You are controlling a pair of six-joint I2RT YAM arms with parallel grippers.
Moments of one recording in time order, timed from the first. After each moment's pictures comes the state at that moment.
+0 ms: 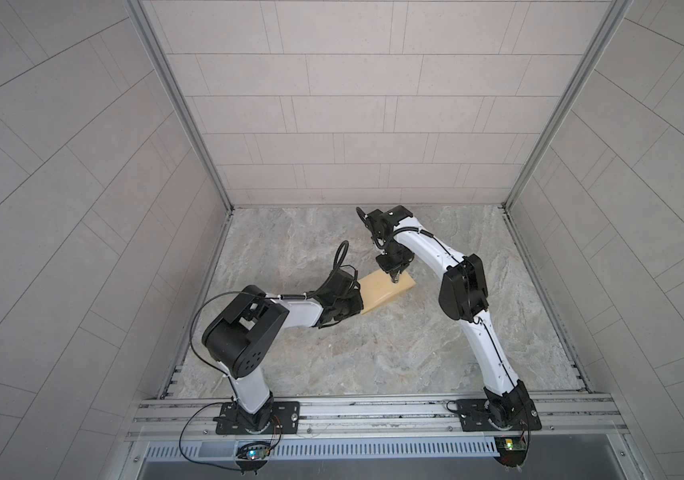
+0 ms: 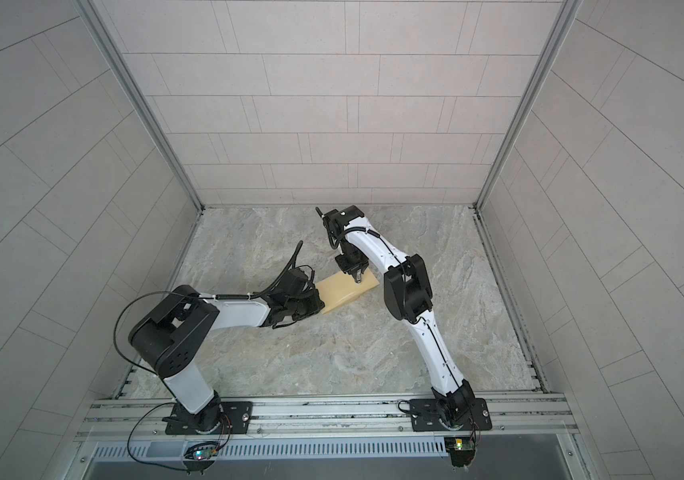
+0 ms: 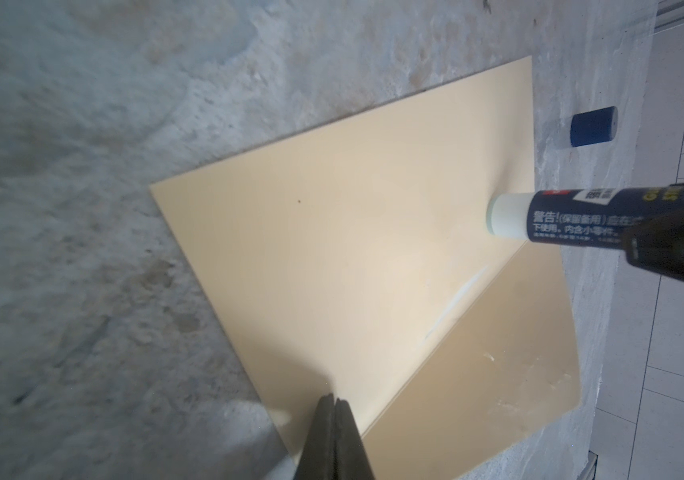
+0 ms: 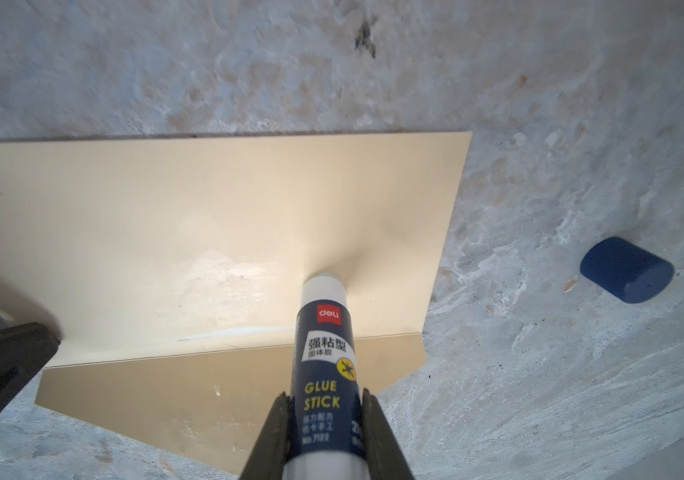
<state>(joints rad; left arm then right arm) -0.62 1.74 0.74 0.12 0.18 -0.92 0.52 2.40 2.32 -1.53 0.11 0.07</state>
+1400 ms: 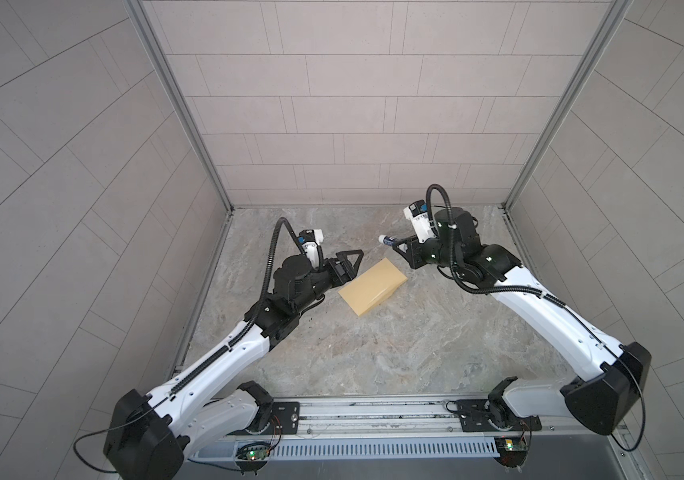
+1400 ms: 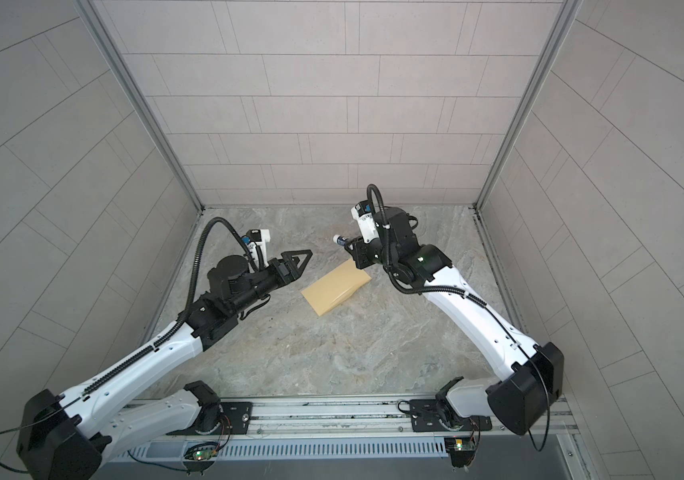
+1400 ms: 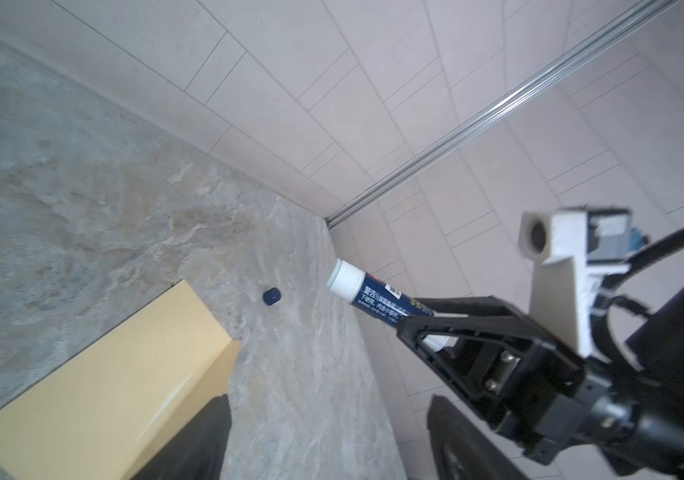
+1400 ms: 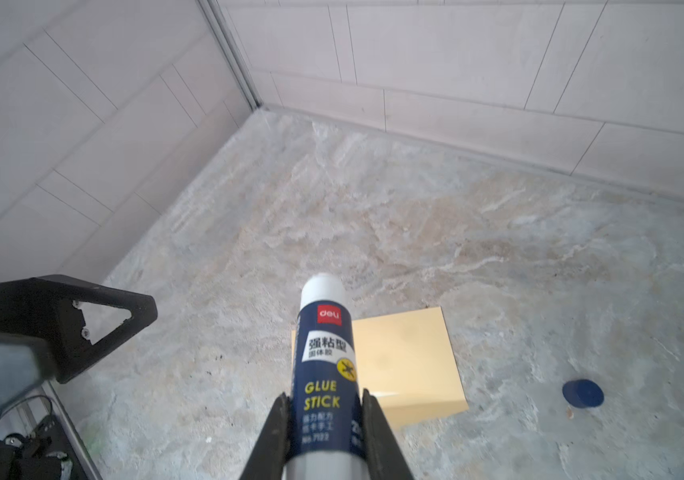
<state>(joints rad) -0.62 1.01 0.77 0.15 0.13 -0.93 0.52 1.26 1.24 -0.41 -0.15 0.22</state>
